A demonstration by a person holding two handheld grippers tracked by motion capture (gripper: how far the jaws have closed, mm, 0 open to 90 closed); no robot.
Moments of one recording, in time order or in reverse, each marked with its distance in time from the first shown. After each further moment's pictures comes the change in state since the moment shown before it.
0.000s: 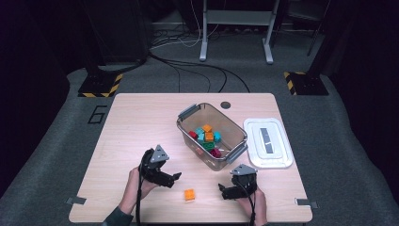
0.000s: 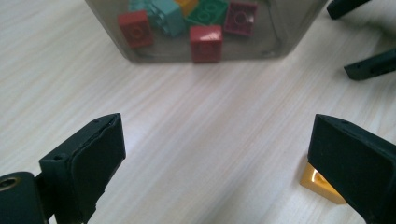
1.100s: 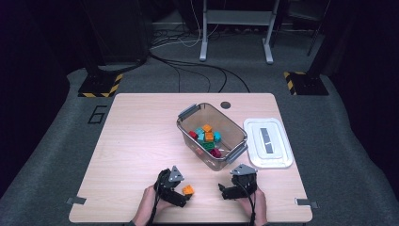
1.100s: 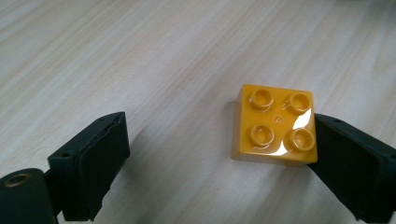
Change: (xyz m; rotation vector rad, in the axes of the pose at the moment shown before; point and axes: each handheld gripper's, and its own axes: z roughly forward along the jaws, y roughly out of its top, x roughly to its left) left arm -0.040 -0.037 0.052 0.114 -0.054 -0.013; right arm 0.000 0.000 0.000 0.000 0.001 0.000
